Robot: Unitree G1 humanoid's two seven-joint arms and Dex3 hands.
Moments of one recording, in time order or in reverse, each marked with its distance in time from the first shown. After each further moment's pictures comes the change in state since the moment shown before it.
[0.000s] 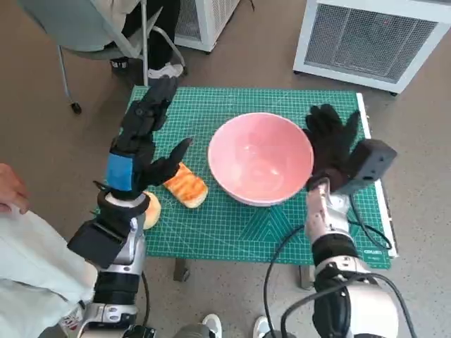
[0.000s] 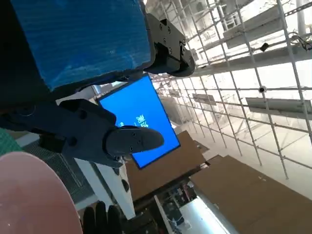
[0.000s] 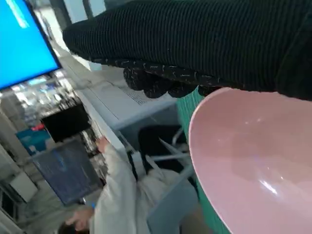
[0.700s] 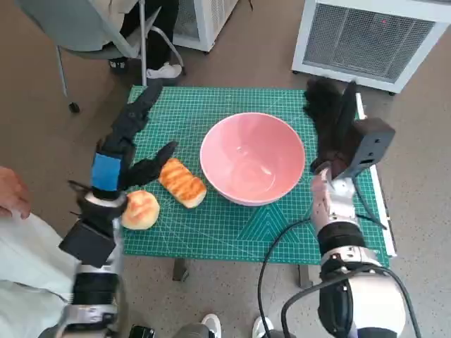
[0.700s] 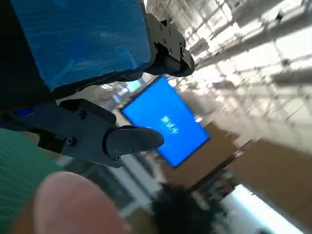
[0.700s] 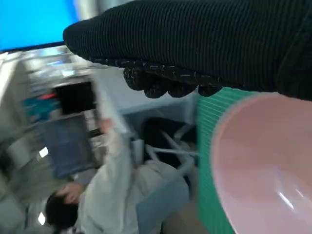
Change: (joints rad) left arm 0.007 0.244 0.015 0.020 0.209 0.037 -0.018; right arm -0.045 -0.072 0.153 -0.070 -0.129 -0.235 0.035
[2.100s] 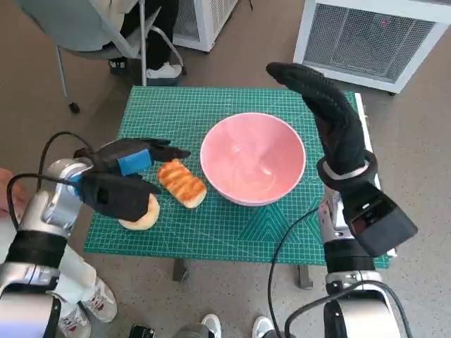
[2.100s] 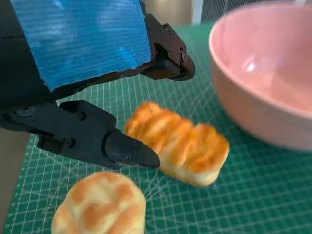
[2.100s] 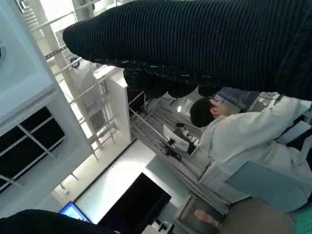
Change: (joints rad) left arm -0.304 0.276 -0.430 0.310 0.356 0.247 -0.394; right arm 0.213 0.004 0.202 -0.548 0.131 -0.360 0.428
